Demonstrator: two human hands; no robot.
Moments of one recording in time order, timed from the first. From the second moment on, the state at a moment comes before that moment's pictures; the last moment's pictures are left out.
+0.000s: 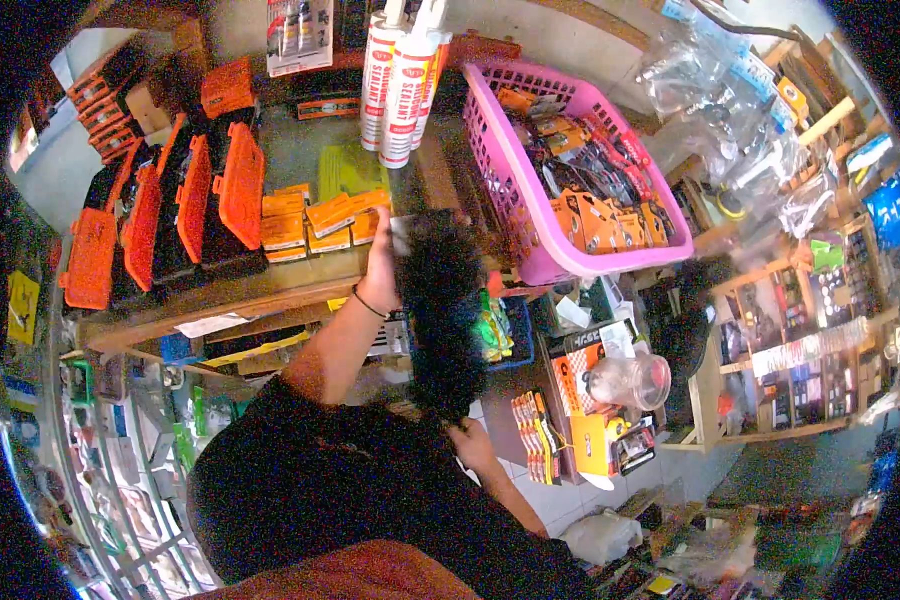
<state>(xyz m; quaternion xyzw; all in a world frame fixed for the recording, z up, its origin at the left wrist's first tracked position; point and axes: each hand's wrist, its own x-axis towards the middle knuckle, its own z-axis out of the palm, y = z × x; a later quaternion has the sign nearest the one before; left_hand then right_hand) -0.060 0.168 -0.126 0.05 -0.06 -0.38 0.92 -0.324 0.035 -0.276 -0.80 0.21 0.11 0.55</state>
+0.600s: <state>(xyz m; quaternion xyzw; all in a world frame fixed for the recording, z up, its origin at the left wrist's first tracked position) -0.129 0.250 -0.182 0.21 -0.05 -0.47 0.86 -0.239 -0.004 -0.152 -0.53 0.16 0.09 0.83</state>
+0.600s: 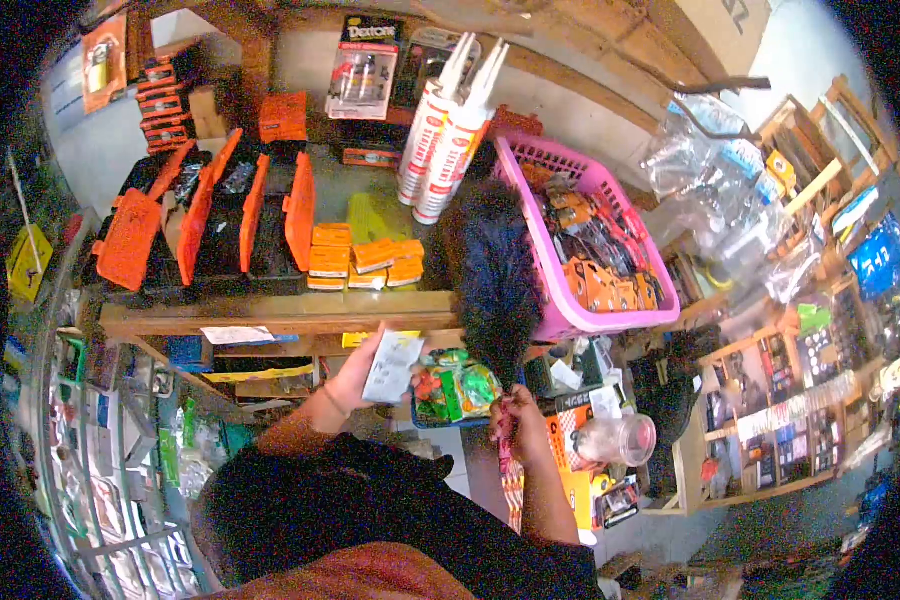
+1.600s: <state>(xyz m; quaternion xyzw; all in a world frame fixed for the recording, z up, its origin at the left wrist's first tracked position) -0.210 0.398 -0.160 0.58 -0.03 0.12 0.80 -0.150 0.083 -0.010 -0.98 -0.07 -0.16 -0.03</state>
